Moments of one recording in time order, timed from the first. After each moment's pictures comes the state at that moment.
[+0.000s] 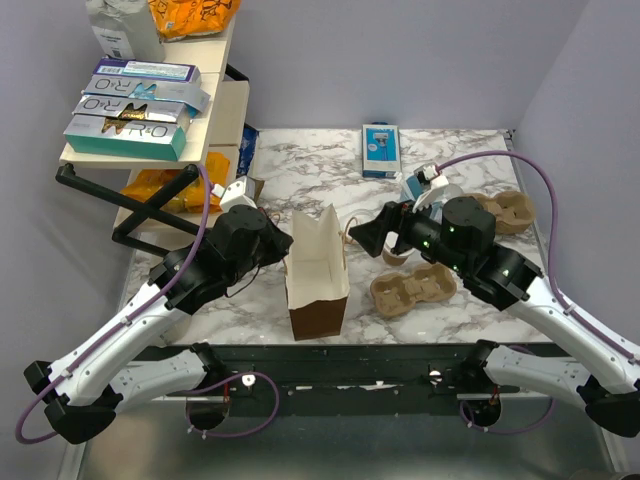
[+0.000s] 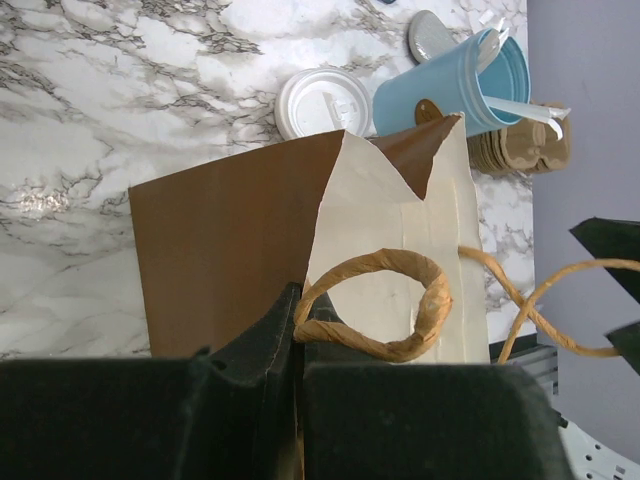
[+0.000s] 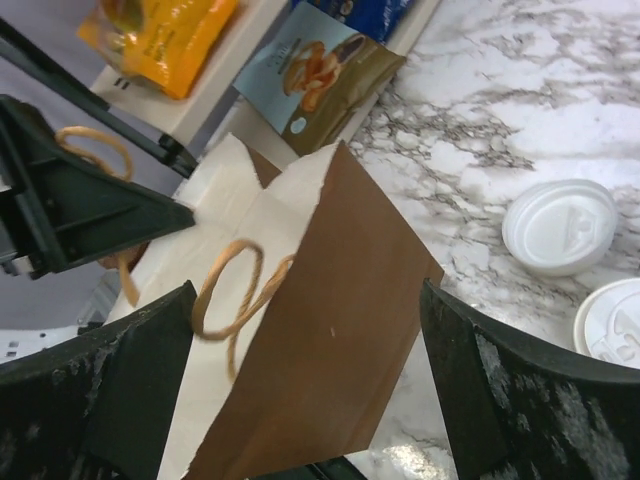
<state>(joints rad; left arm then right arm) -0.83 0.93 1.13 -0.75 -0.33 -0.93 0.82 0.96 1.05 -0.31 0.03 0.49</state>
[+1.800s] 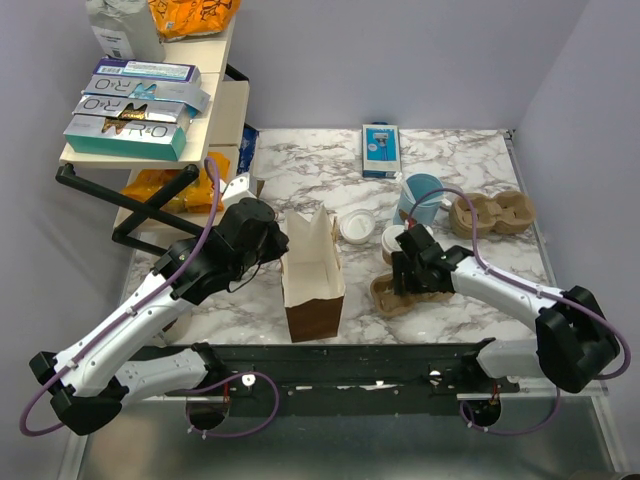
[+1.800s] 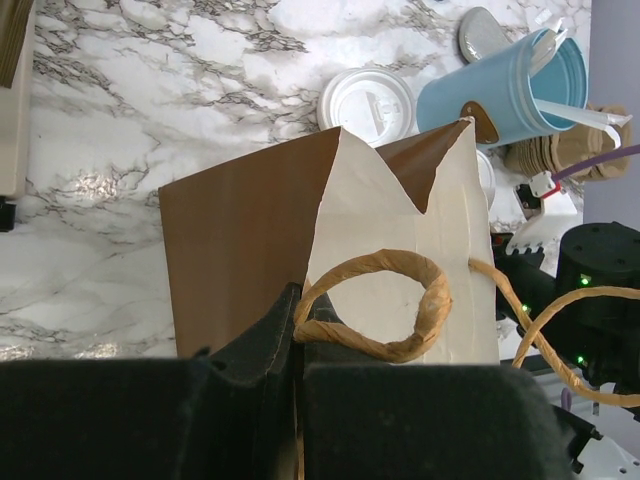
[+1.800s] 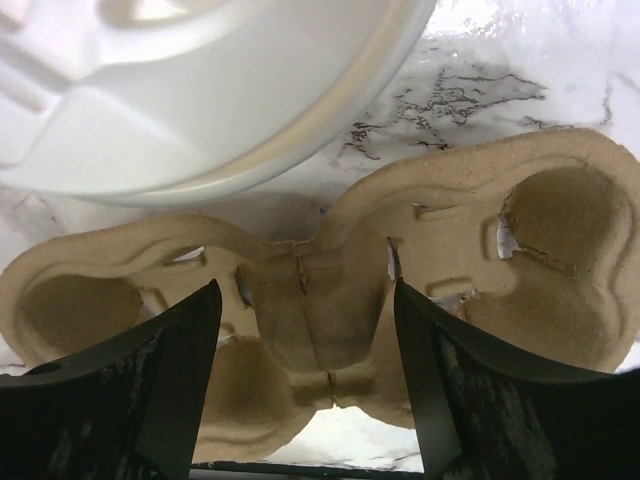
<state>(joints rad) -0.83 1.00 1.22 -0.86 -0.38 -0.92 0.59 1.30 0.70 -0.56 0.22 0.46</state>
